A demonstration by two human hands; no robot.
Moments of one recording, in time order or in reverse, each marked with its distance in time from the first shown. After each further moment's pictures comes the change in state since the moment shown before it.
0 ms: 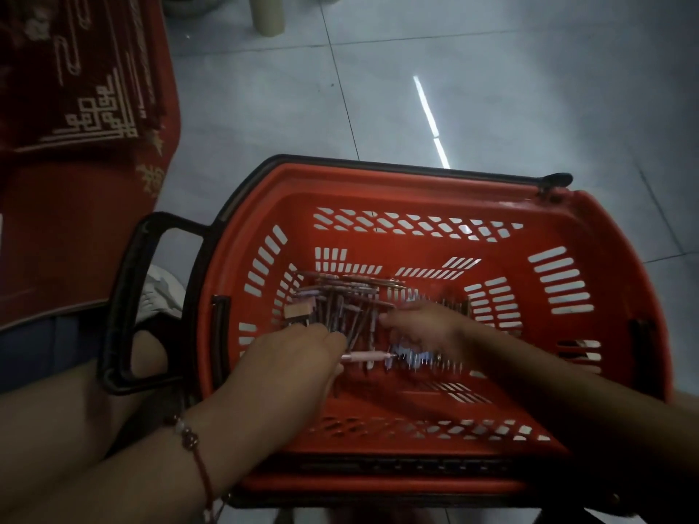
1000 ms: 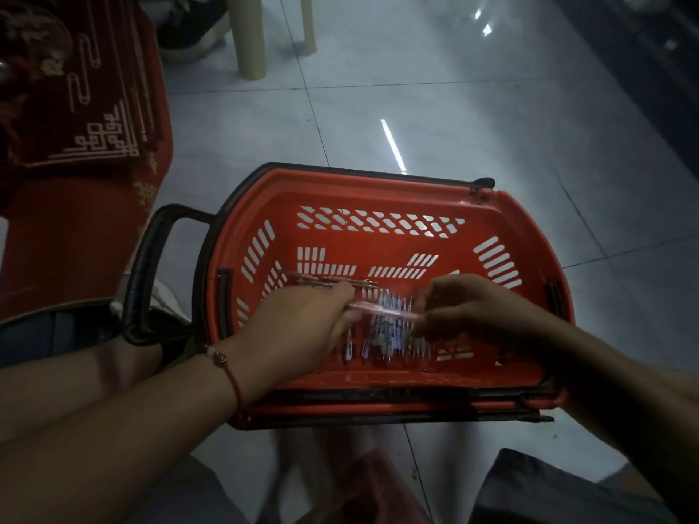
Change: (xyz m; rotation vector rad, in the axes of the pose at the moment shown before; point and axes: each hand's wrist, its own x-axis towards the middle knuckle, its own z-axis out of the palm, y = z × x) left_hand -0.017 0.025 -0.018 -0.021 0.198 0.127; right_hand -0.177 -0.015 -0.018 -0.120 0.058 -0.344
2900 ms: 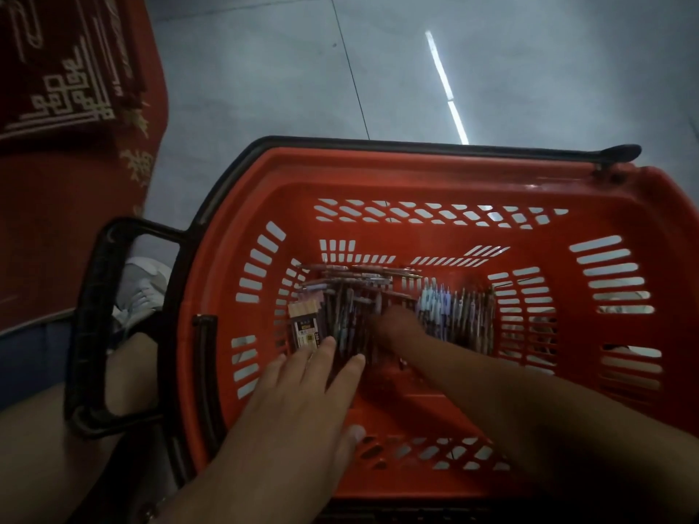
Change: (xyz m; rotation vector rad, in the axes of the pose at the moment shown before) left_hand 0.002 -0.020 0.035 0.024 -0.472 -0.240; right_hand 0.269 0.144 0.107 -0.261 0.112 0.503
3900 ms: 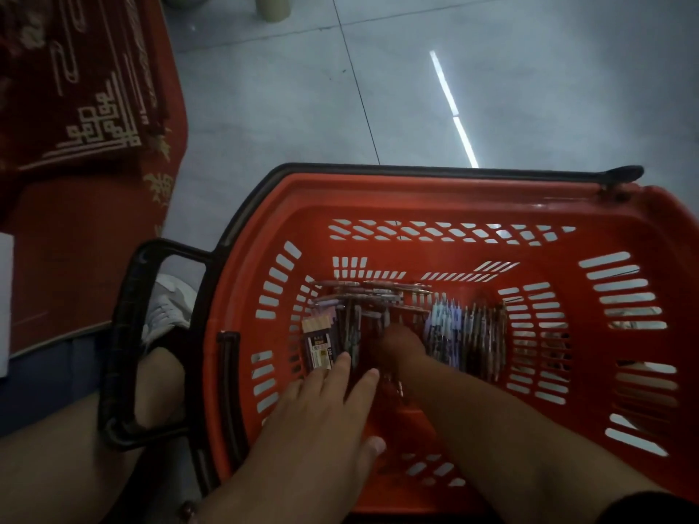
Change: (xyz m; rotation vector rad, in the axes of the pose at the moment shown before) left_hand 0.007 -0.001 -0.006 -0.063 -0.157 -0.016; right_hand -0.001 -0.012 0.023 0.100 0.007 0.079
